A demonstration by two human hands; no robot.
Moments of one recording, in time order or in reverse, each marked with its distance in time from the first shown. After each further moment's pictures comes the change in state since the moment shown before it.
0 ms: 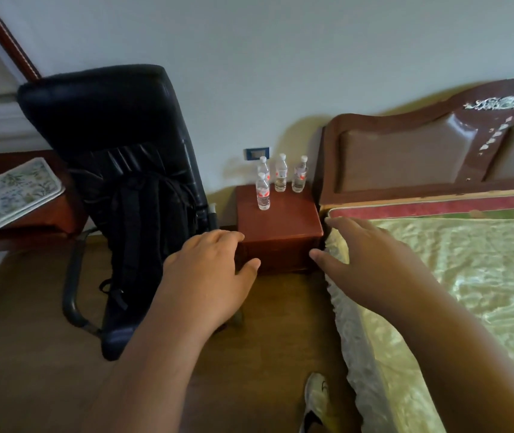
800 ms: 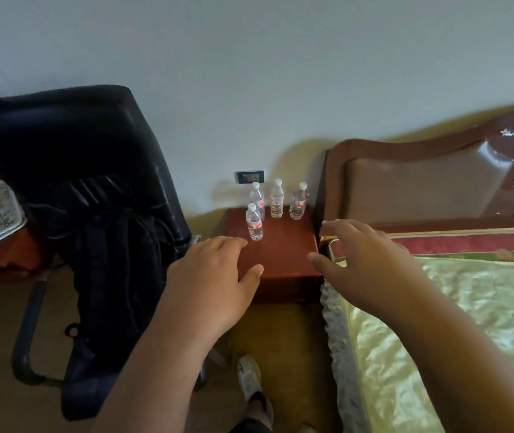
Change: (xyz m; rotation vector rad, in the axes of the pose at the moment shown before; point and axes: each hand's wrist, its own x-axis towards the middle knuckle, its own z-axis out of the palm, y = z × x) left_hand 0.222 0.060 0.019 -0.008 0.016 -0.019; right_hand 0.226 0.074 -0.031 0.015 -0.067 -0.018
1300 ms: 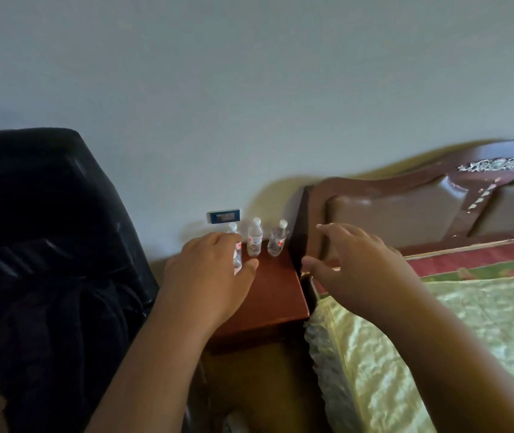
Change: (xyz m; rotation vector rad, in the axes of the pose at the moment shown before) left_hand 0.186 -0.061 -0.016 -0.057 0.026 0.127; right_hand 0.139 -0.055 -0.009 -0.107 0.096 0.148
